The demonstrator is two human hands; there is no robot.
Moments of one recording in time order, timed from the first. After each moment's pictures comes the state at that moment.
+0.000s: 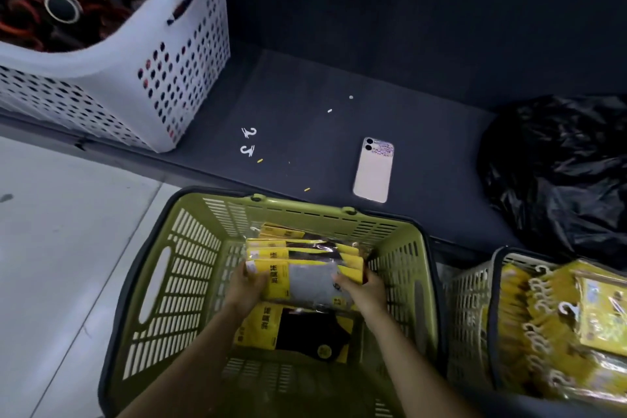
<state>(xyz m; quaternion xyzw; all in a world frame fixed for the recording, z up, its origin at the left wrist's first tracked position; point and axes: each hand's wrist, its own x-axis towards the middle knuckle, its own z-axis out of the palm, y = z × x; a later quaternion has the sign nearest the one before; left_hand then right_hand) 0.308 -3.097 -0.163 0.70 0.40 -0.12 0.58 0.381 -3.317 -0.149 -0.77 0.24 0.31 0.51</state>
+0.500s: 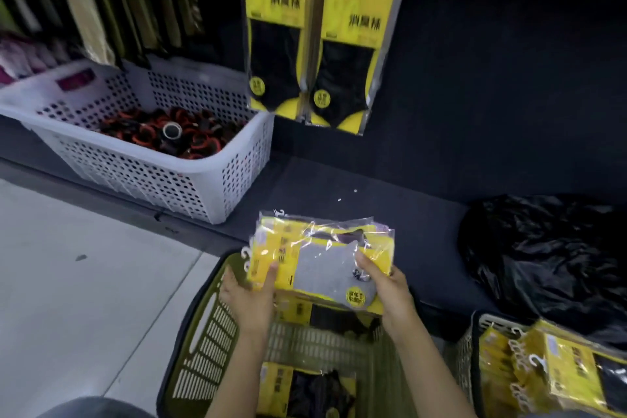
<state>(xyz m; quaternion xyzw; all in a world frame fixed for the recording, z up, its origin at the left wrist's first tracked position) 0.316 -3.103 0.015 0.59 0.50 0.18 0.60 0.394 -3.286 0.067 -0.64 0.11 0.21 0.73</state>
